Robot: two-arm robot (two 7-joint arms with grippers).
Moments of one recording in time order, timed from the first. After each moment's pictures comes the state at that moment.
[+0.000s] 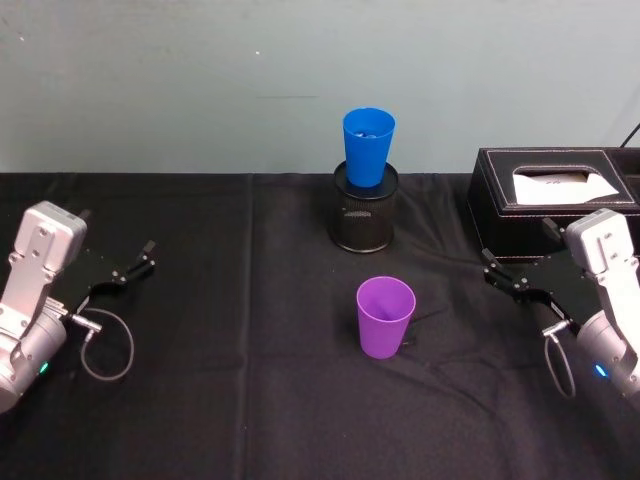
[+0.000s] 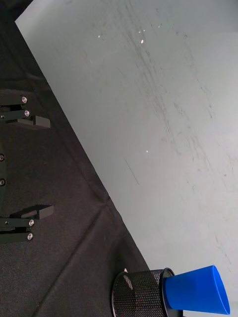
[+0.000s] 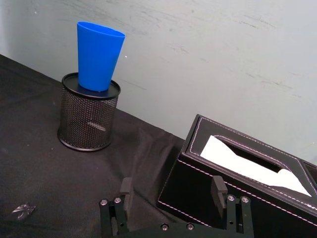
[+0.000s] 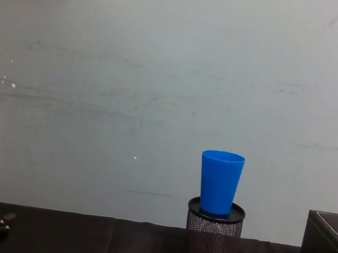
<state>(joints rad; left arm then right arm) -0.20 0.60 0.45 -1.41 -0.25 -0.12 0.03 0.20 0.60 -0.45 -1.41 0.25 -0.12 -0.03</state>
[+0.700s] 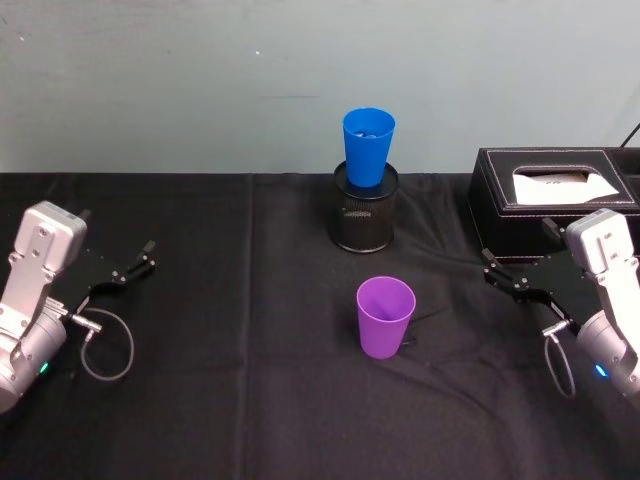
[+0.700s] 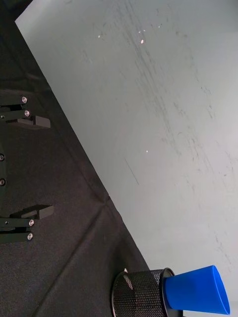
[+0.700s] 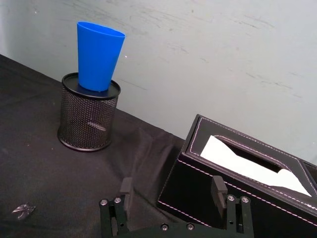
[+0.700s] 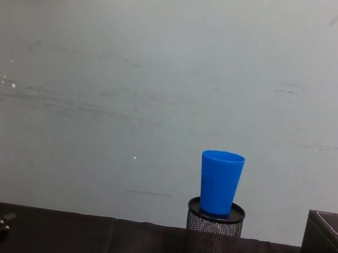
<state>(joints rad) -0.20 0.60 0.45 -1.41 -0.25 -0.12 0.03 0.20 0.60 -0.45 -1.41 0.25 -0.12 -0.03</state>
